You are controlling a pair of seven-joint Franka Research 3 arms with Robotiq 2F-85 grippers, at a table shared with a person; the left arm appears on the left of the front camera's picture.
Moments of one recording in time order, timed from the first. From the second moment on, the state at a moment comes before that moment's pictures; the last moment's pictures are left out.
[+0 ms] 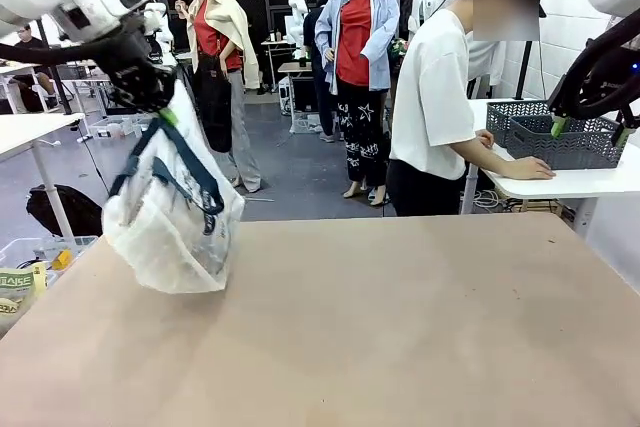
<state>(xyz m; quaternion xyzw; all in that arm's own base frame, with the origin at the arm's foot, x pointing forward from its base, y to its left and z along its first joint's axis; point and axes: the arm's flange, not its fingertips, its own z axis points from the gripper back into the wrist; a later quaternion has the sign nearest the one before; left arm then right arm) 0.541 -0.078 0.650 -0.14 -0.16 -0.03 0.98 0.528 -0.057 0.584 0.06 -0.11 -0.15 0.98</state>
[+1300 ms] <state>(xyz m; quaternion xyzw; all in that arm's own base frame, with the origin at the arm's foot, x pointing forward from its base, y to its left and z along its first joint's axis) 0.588 0.002 0.647 -0.09 -0.14 0.05 0.99 0.528 -0.057 0.584 0.06 -0.11 -0.15 0.98</state>
